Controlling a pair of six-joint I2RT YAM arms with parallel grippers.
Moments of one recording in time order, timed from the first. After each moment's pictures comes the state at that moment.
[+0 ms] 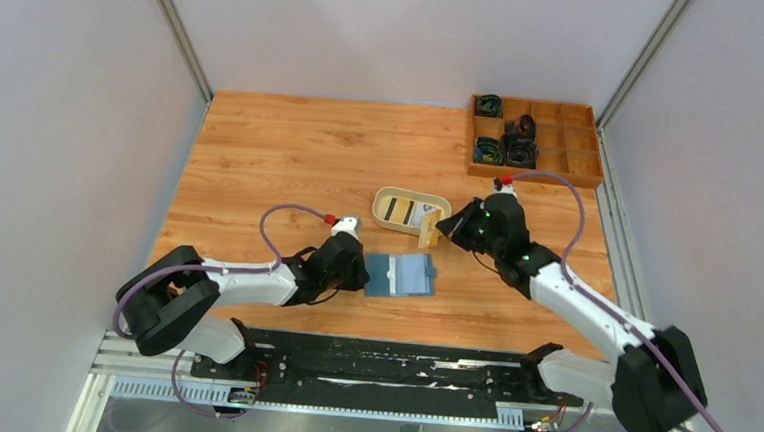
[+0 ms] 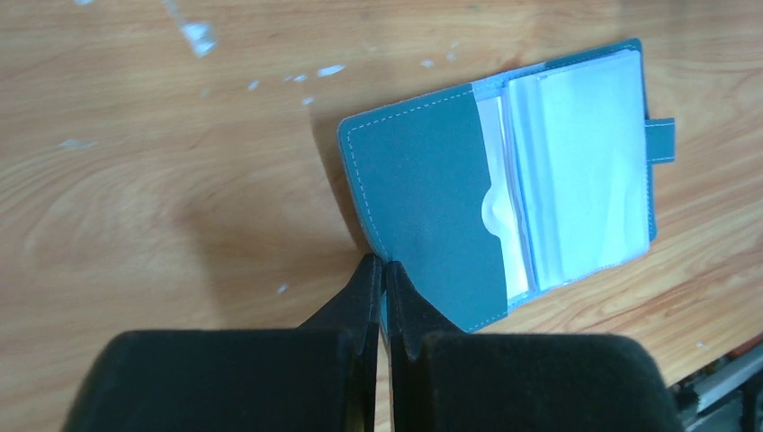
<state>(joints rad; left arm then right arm) -0.86 1.42 0.47 0.18 -0.16 -0.75 0.52 1.07 0.62 -0.01 -0.02 0.88</state>
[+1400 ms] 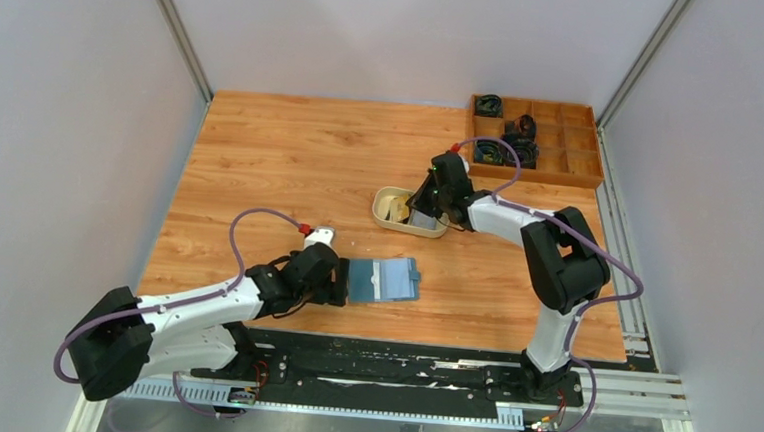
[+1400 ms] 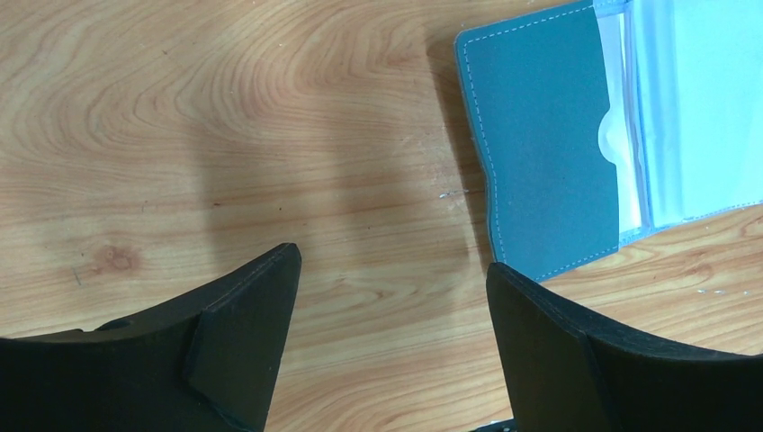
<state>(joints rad) -0.86 1.05 0.41 -0.29 -0.29 -0.66 0.52 1.84 1.11 0.03 -0.05 0.84</state>
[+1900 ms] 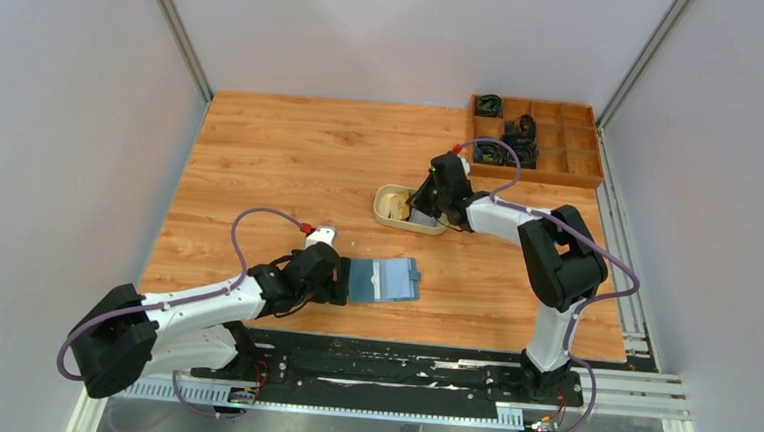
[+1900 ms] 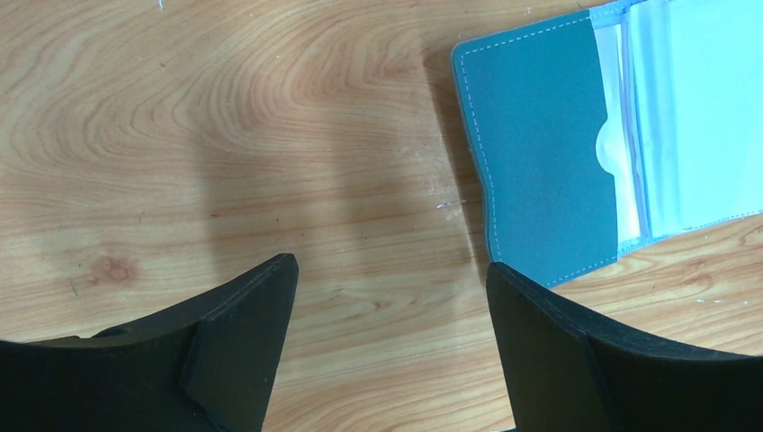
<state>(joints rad) -0.86 1.07 0.41 -0.27 -0.29 -0.65 0.52 1.86 1.11 0.08 -0.02 0.87</state>
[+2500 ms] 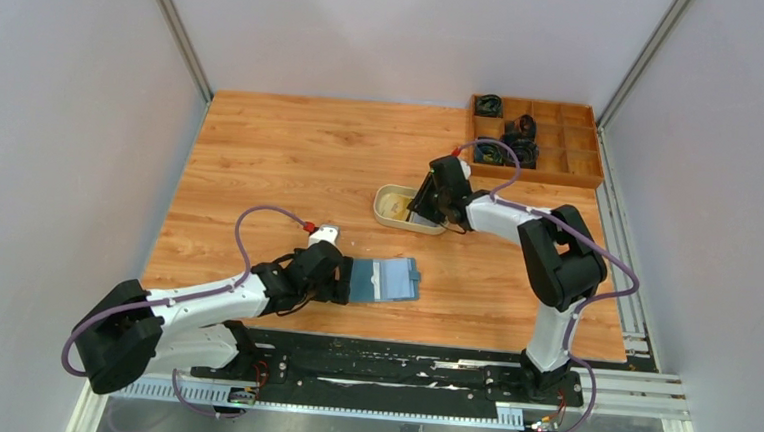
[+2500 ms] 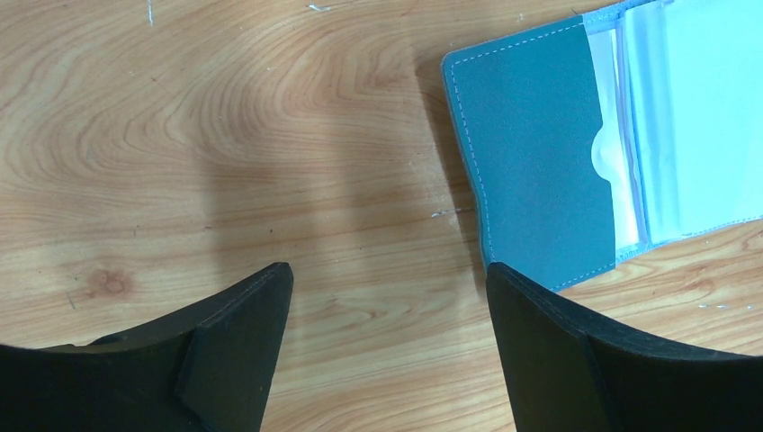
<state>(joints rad) -0.86 1.11 0.42 -0.25 -0.29 -0.64 0.52 1.86 1.11 -0.02 0.01 0.83</state>
